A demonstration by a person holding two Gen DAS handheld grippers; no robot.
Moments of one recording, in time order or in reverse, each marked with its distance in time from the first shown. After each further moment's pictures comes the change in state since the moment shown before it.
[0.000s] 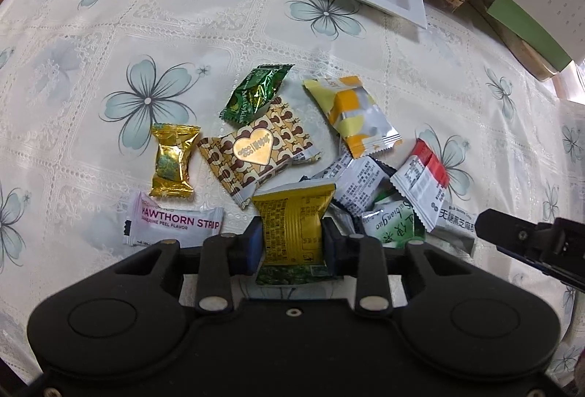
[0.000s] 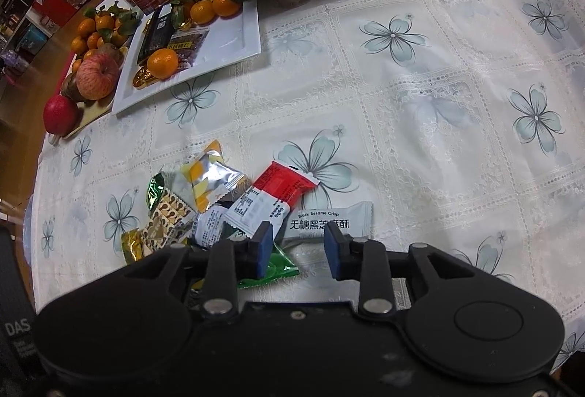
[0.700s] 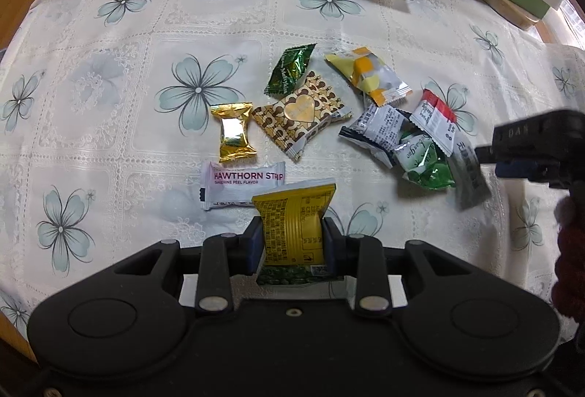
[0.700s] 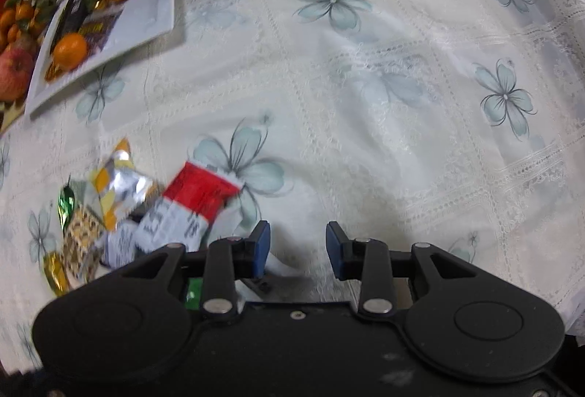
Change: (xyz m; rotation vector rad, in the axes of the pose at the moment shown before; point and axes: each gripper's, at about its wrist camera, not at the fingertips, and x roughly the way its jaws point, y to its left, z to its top) left arm -0.039 0.025 -0.024 0.155 0.020 0.043; right arm 0.050 -0.017 0.012 0.026 0.111 -0.222
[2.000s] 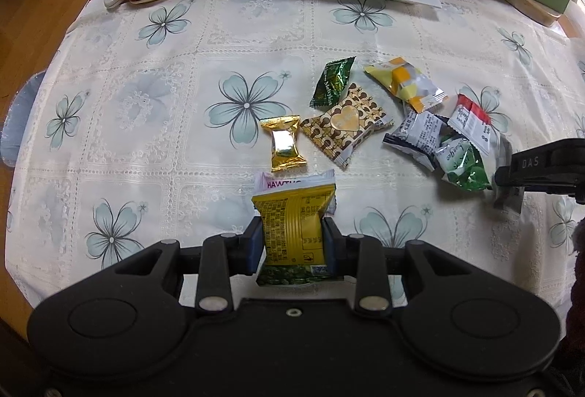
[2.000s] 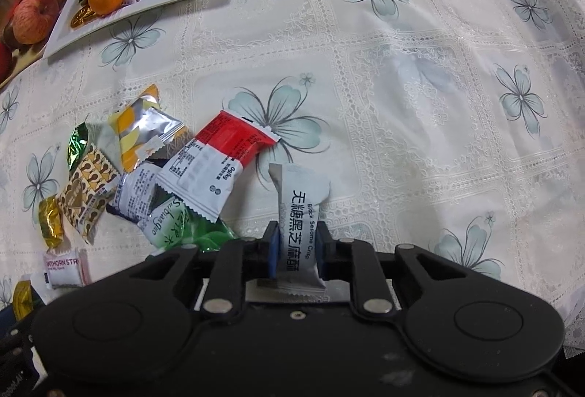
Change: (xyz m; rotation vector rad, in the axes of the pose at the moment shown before) left arm -0.012 0.005 -0.006 0.044 -0.056 0.139; right arm -0.001 0.030 -0.033 -0.071 -0.046 -0.005
